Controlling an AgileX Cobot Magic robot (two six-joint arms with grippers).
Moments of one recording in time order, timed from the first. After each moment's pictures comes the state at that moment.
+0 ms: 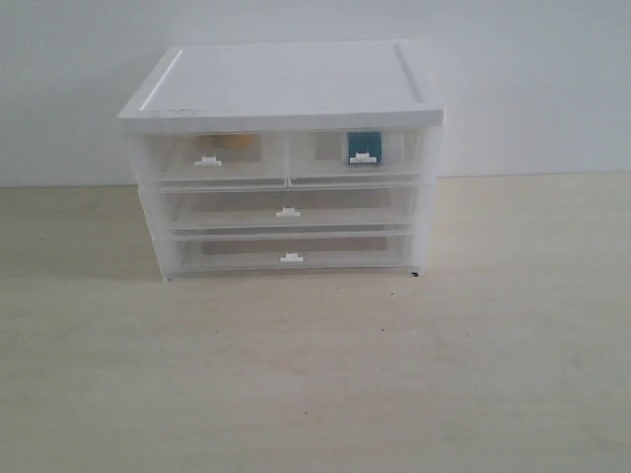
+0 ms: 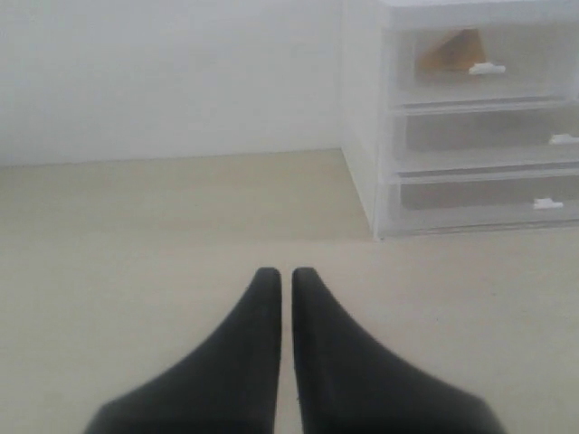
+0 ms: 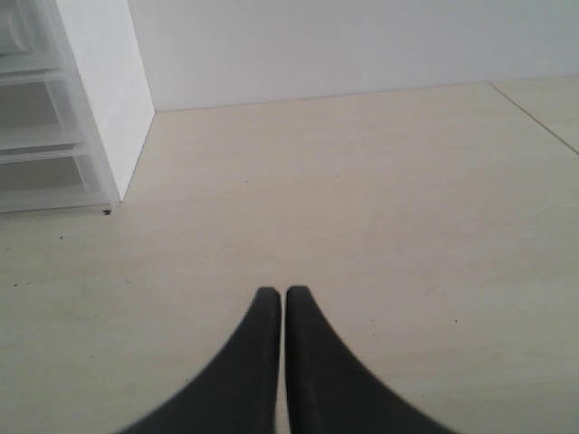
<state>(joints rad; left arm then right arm) -0.03 0.00 -0.04 0.02 0.30 0.00 -0.04 0.01 0.00 0.04 0.33 0.03</state>
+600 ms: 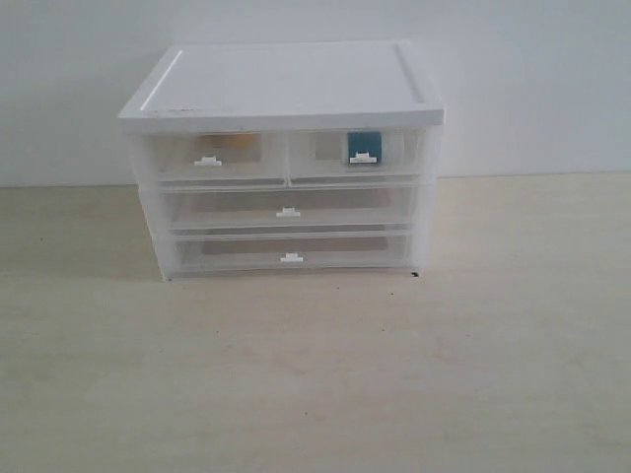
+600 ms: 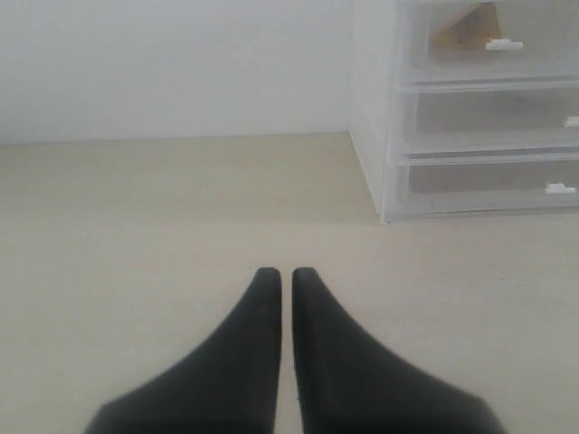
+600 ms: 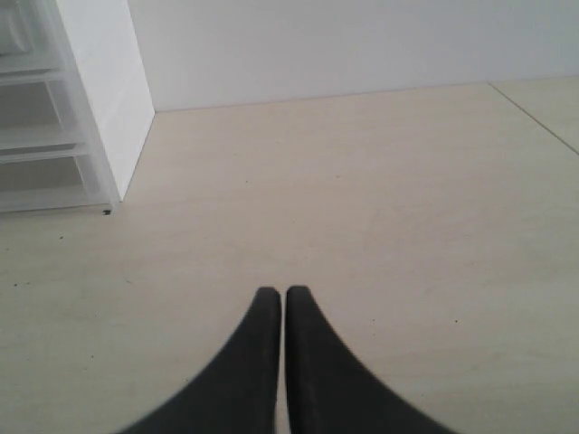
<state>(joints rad) -0.01 0.00 0.00 0.01 0.28 0.00 -0.04 0.01 0.00 0.04 0.33 0.03</state>
